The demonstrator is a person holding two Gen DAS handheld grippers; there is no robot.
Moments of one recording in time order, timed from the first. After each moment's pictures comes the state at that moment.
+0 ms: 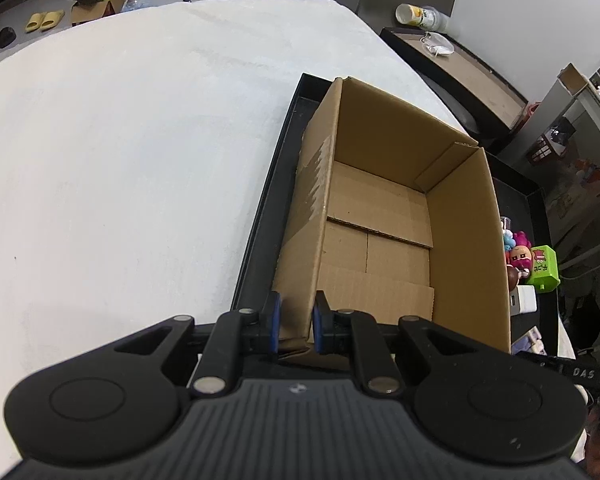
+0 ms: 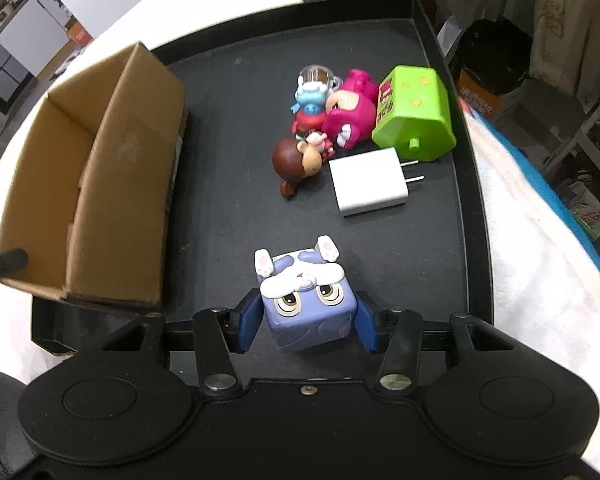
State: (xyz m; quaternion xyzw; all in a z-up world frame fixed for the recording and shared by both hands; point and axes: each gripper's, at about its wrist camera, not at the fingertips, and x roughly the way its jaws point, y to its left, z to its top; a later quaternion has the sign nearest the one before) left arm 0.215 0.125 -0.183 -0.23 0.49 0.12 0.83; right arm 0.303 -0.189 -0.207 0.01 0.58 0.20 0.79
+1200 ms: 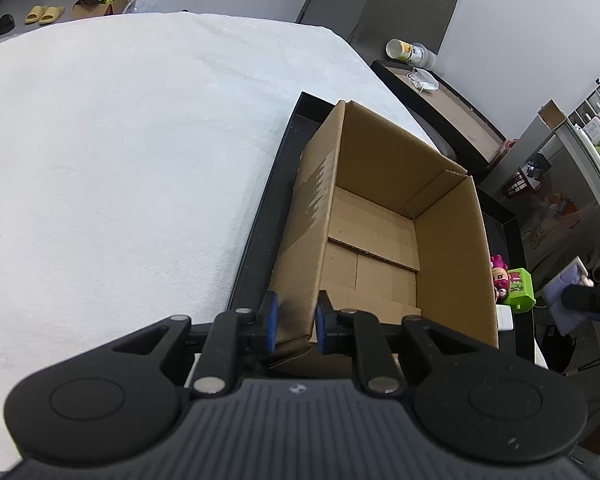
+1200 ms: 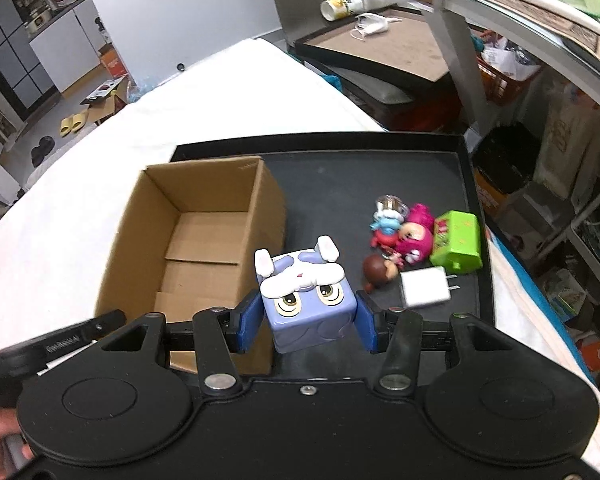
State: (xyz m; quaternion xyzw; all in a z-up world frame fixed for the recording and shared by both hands) left arm 0.190 0.137 -0.194 -0.28 0.43 0.11 0.85; right arm 0.283 -0.123 -0.106 -0.03 0.49 0.22 0.84
